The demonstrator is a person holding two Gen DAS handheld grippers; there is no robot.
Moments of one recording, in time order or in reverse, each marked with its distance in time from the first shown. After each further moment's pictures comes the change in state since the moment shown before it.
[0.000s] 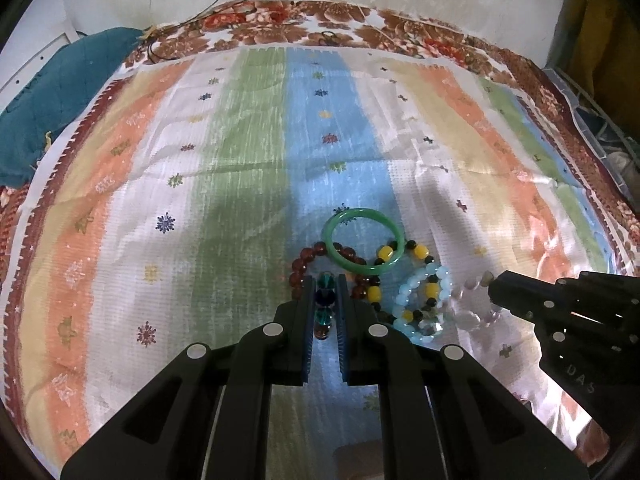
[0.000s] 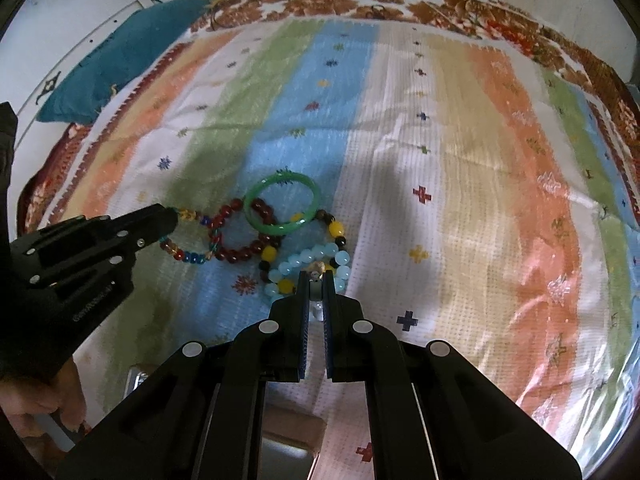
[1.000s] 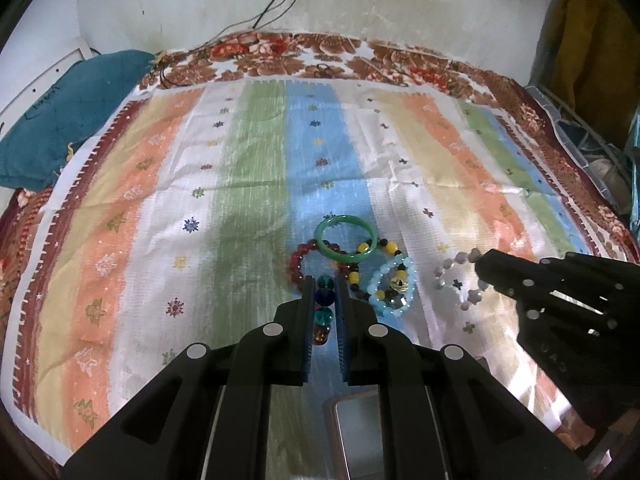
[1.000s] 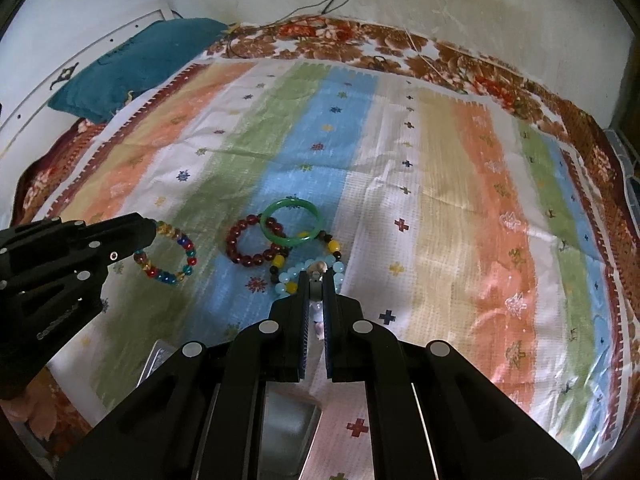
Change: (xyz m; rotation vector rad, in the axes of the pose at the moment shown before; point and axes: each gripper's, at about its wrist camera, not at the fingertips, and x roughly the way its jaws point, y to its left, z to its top) left arm -0.073 -0.007 -0.027 0.010 -0.097 -0.010; right arm -0.055 0.026 -0.021 -0.092 -0.141 -0.092
